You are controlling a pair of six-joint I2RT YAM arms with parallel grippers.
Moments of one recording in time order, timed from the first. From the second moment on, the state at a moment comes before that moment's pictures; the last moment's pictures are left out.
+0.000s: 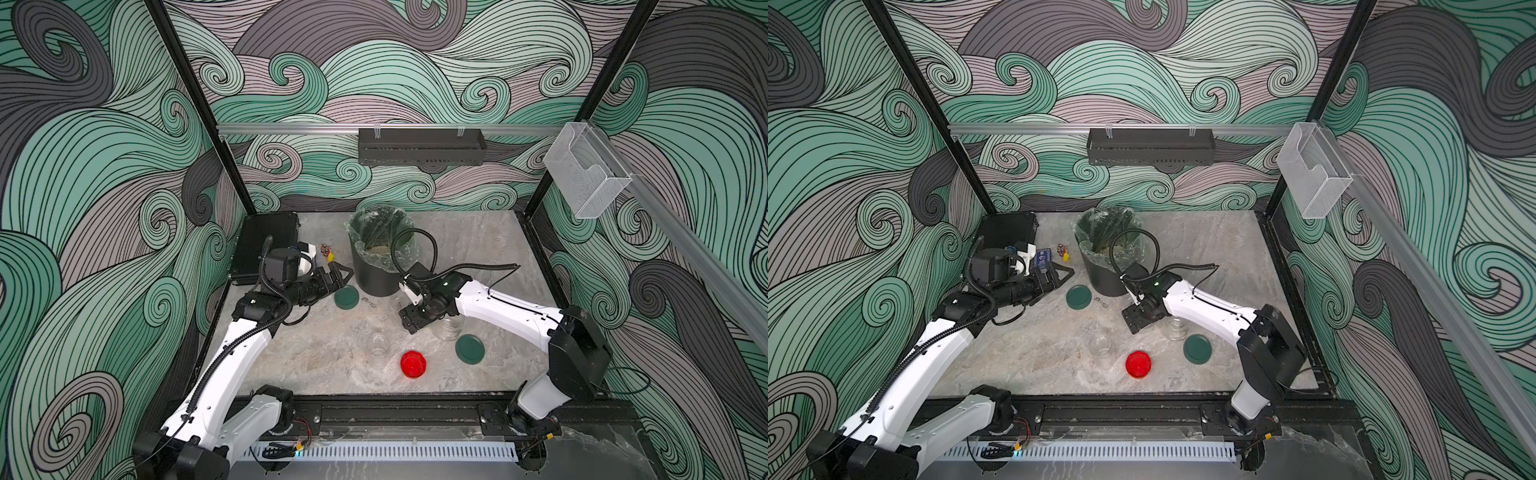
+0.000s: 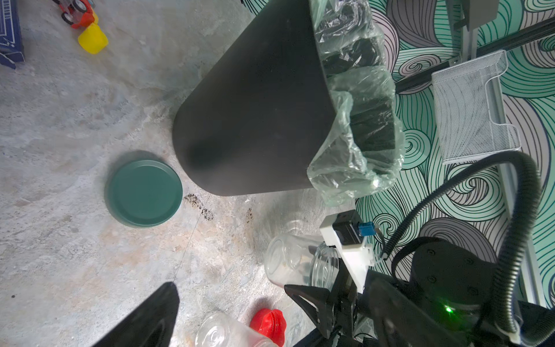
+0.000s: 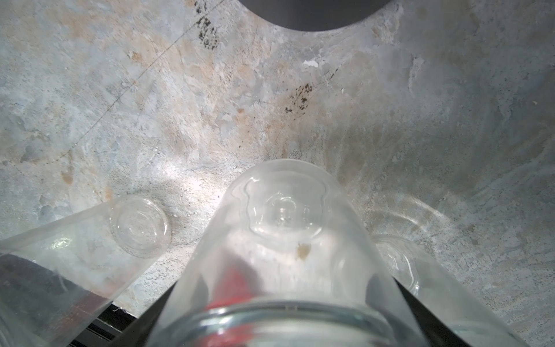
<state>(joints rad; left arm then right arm) -0.22 0.98 0.90 -0.56 0.46 -0.70 0.83 1.62 1.19 -0.85 0.03 0.22</state>
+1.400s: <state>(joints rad) -0.21 1.00 0.90 -0.55 0.48 -0.70 0.84 1.67 1.19 -0.81 0.03 0.22</state>
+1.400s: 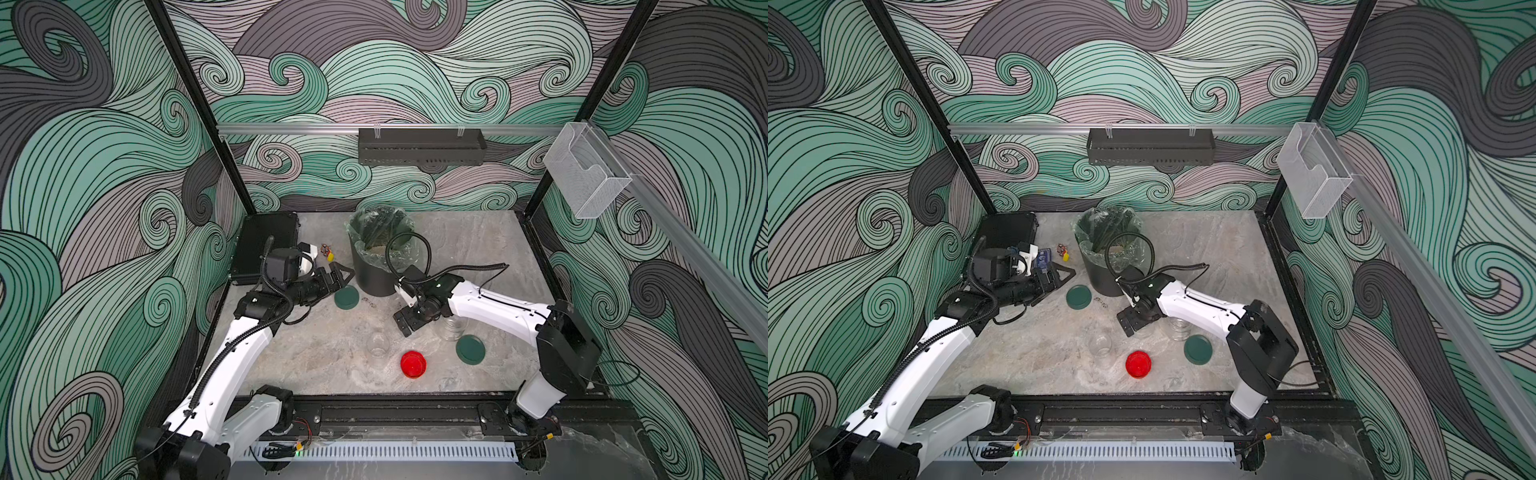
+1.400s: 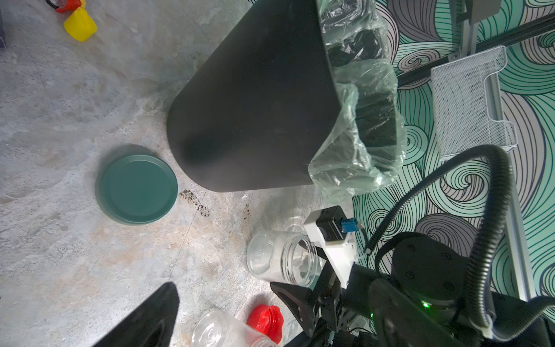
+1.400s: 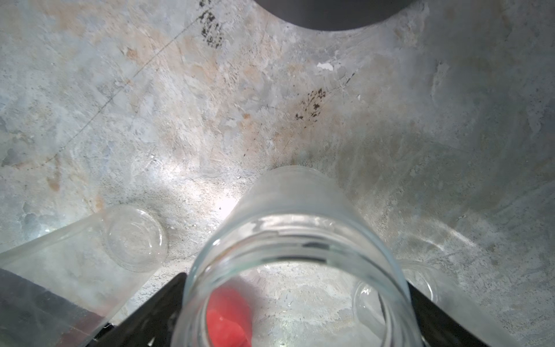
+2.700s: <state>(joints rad) -0.20 1.27 0.82 -0.30 -0.26 -0.23 0.31 1.27 0.62 0.17 0.35 -0.09</state>
